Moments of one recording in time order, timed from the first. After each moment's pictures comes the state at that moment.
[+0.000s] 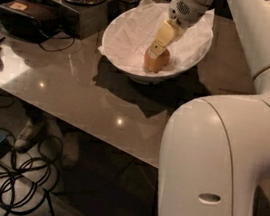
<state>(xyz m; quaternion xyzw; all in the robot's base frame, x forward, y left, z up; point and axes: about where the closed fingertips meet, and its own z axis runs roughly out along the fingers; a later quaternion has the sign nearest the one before) 0.689 -0.071 0.918 -0.50 0.85 0.10 0.13</state>
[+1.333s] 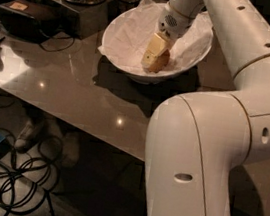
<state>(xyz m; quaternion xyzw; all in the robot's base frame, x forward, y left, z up) 0.701 -0.056 0.873 -0.50 0.85 0.12 0.09</state>
